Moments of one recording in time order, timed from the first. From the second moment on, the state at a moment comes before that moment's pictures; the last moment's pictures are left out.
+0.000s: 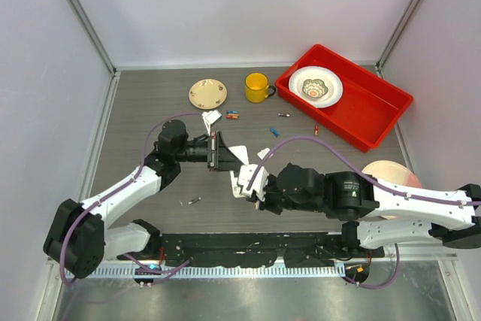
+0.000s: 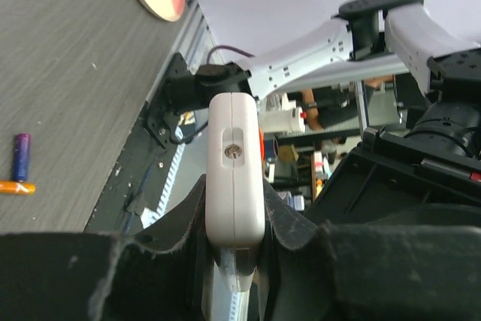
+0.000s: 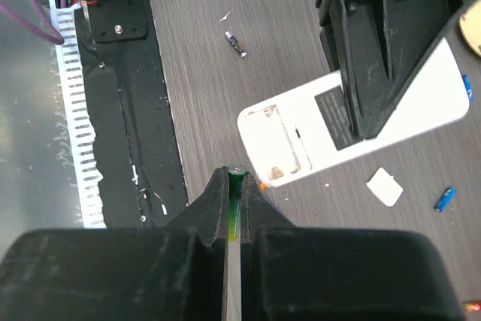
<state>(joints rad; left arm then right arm) -0.51 1.17 0.62 0.39 0.99 -1.09 1.39 1.02 1.13 -0.64 0.14 -0.09</state>
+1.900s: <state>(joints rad) -0.62 1.24 0.70 0.18 1.07 -0.94 1.45 1.18 1.13 -0.59 0.11 -0.29</state>
